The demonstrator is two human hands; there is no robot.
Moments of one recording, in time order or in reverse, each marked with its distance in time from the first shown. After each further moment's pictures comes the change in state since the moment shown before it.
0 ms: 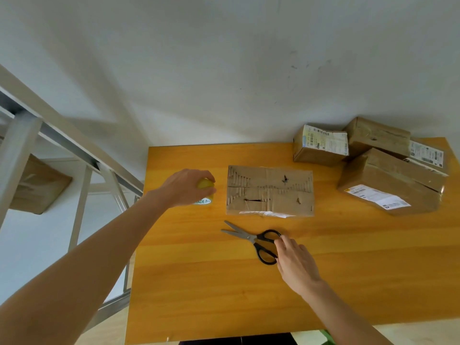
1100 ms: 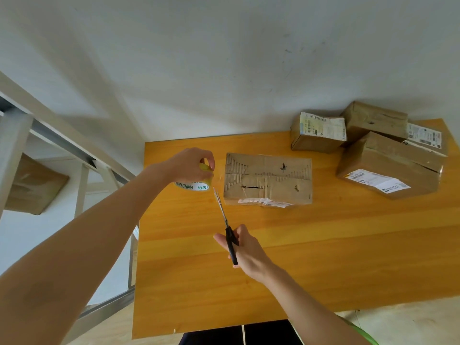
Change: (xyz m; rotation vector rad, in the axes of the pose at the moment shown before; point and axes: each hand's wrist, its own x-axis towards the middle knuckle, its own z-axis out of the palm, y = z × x) left_hand 0.020 0.015 -0.029 -0.055 -0.132 0.010; right_hand 0.022 -0.100 -0.037 1.388 -0.258 0.205
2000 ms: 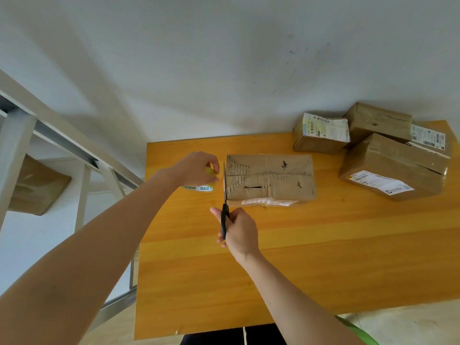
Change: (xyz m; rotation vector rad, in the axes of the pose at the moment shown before) left_hand 0.008 -0.004 0.013 0.022 0.013 -0.015; right_hand 0.025 -0.041 0.025 0.093 0.399 -0.076
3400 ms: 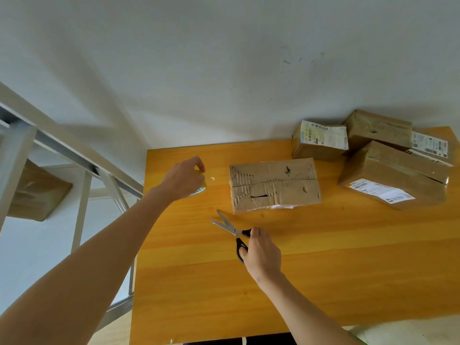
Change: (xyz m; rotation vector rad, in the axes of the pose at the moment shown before) left_hand -0.015 0.003 0.005 -0.174 0.218 -0.252; right_hand 0.011 0.054 -0.047 -1.030 0.039 -0.164
